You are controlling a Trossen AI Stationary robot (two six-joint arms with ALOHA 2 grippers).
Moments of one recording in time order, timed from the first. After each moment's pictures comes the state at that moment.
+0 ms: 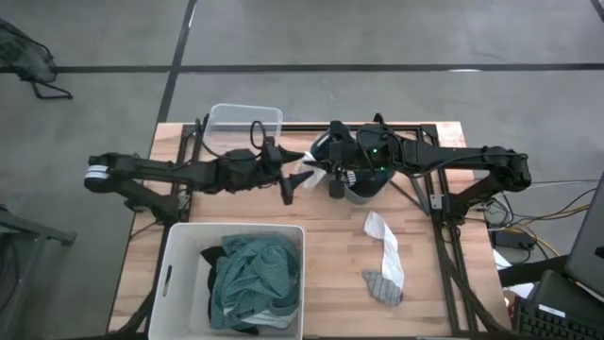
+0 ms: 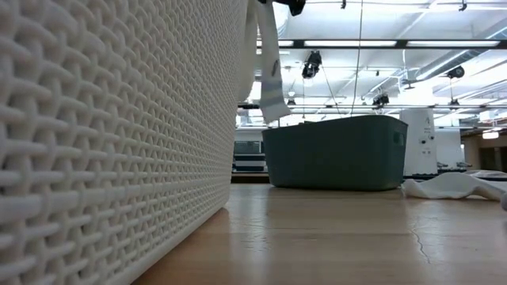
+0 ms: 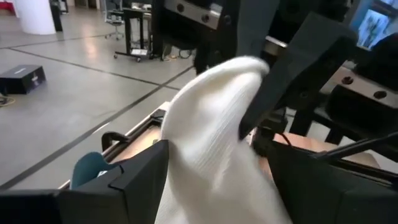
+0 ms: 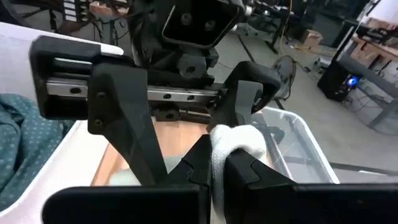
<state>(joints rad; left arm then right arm) 0.02 1.31 1.01 0.24 -0.29 -0.15 -0.11 1.43 1.30 -0.12 -0.03 -0.21</state>
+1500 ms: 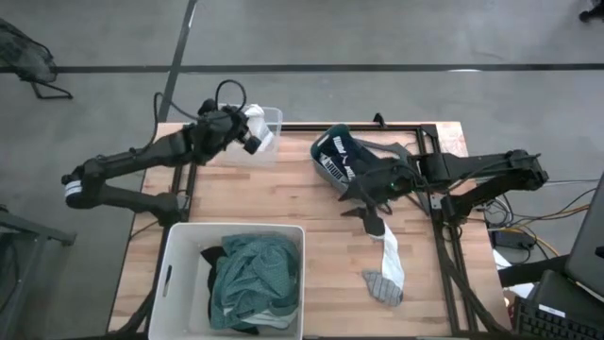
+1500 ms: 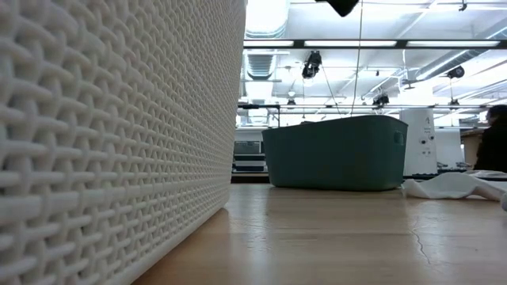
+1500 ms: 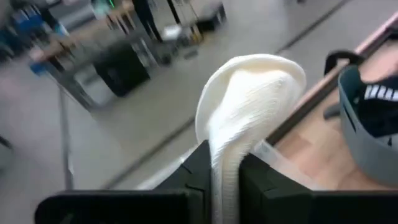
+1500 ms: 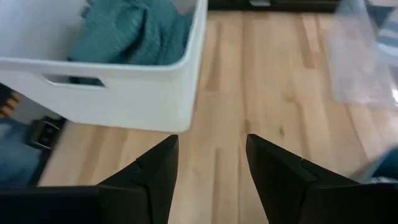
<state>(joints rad) 0.40 1.07 1.01 -0.34 -0.65 0.07 0.11 1.29 1.29 -0.68 -0.05 0.08</state>
